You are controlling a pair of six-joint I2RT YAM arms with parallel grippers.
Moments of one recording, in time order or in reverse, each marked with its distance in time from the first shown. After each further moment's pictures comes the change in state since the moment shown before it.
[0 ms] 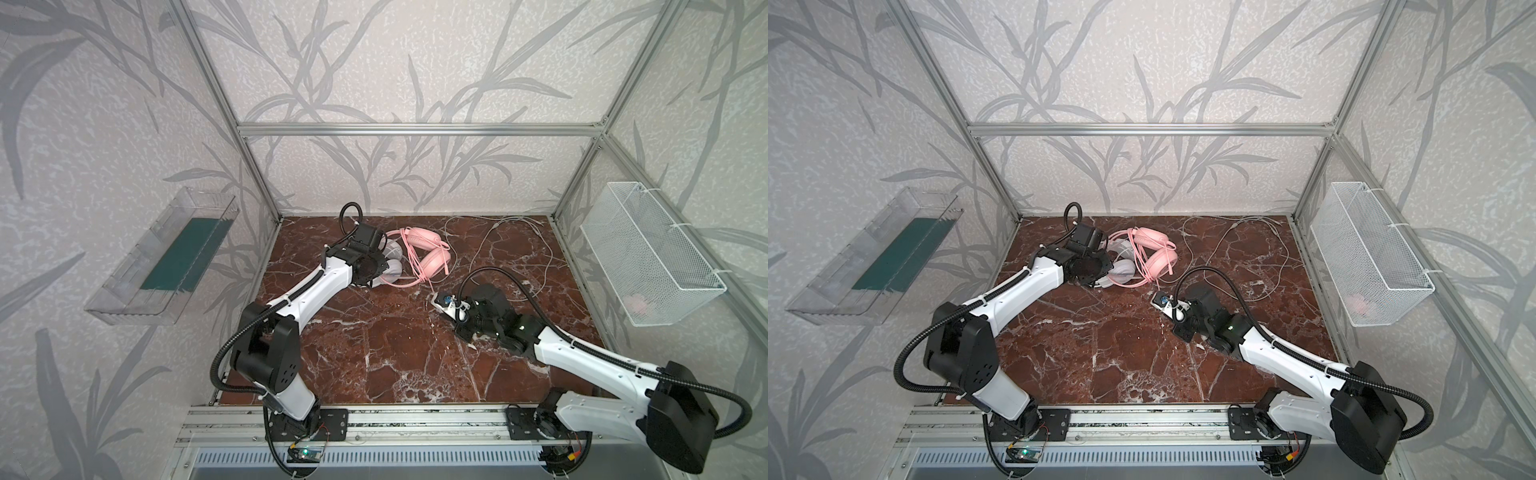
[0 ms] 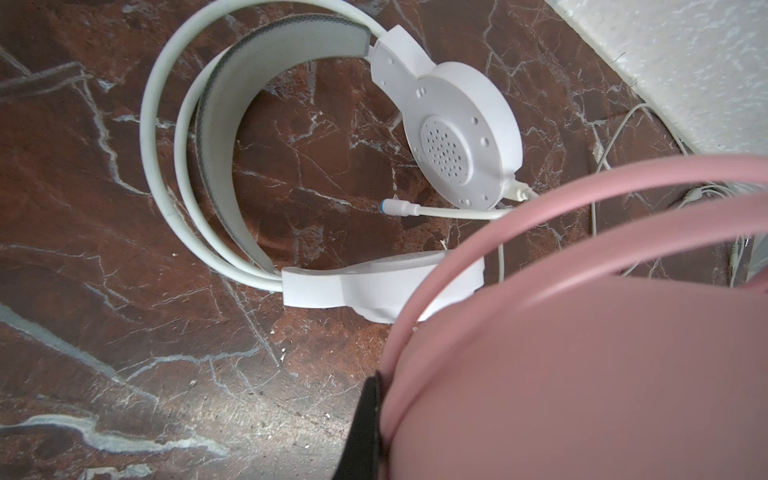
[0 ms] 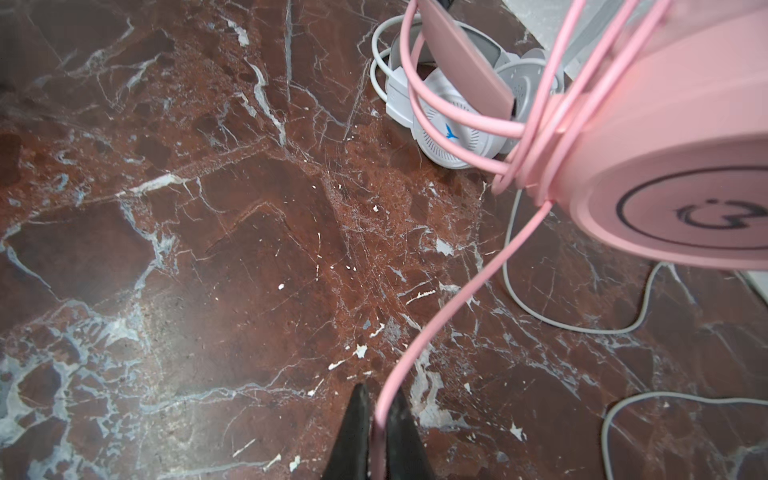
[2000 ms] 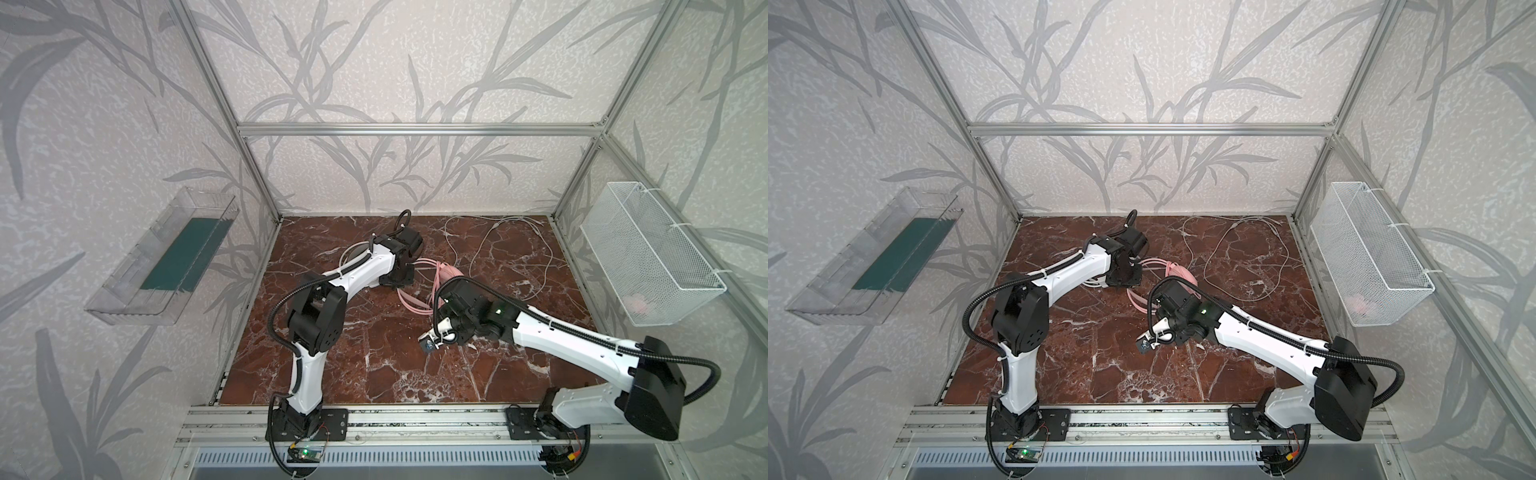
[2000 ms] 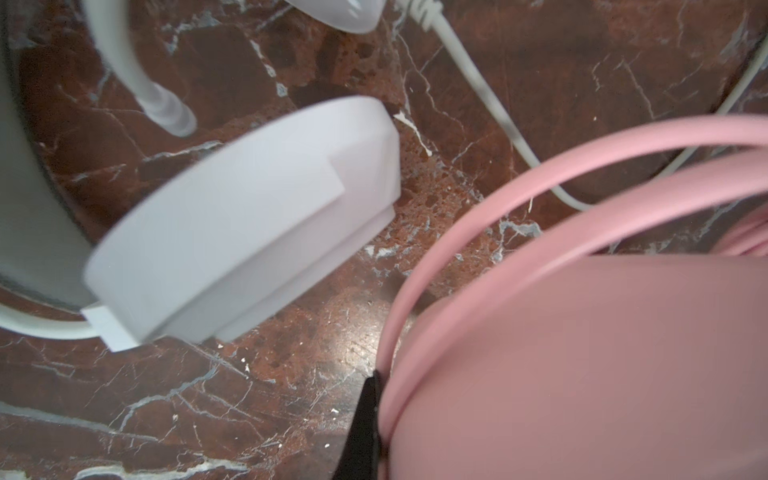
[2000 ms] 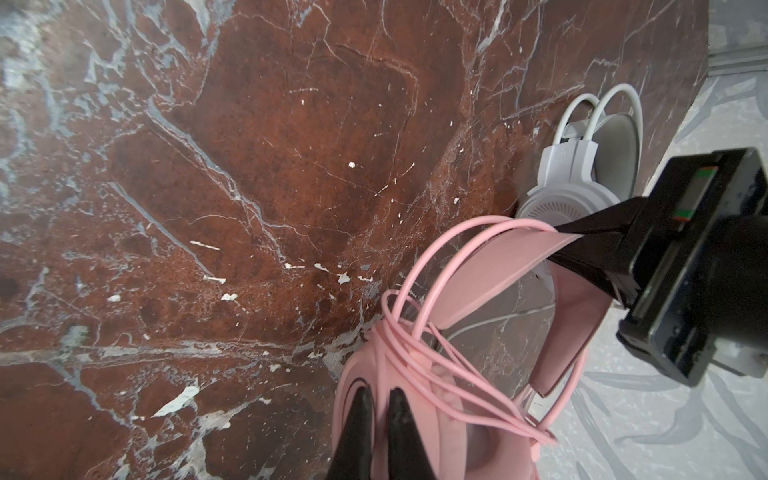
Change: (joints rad) left arm -0.183 0.375 0.335 -0.290 0.000 0.363; right arm 0.150 0.202 0.315 -0.428 0.191 -0.915
